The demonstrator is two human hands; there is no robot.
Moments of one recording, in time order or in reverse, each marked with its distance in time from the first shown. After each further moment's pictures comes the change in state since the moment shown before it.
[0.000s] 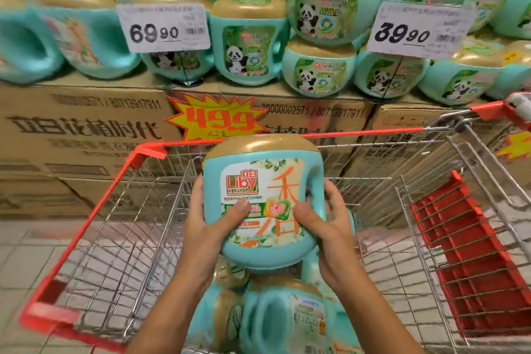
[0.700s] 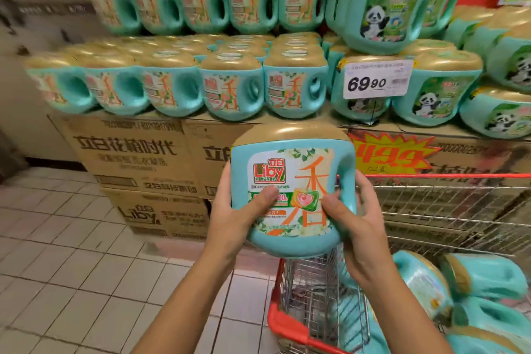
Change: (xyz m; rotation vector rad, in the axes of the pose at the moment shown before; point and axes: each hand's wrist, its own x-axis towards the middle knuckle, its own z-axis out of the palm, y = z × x) left_hand 0.016 0.196 -0.322 0.089 -0.067 0.264; right_hand -0.047 0.102 0.358 0.050 -0.166 -0.176
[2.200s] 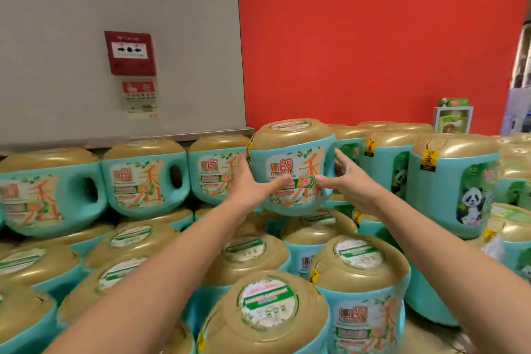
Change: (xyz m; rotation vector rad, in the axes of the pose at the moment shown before) left_hand 0.594 0.101 -0.013 0.469 -0.420 0.228; right_hand 0.511 -0.091 0.146 -0.660 0.043 -0.248
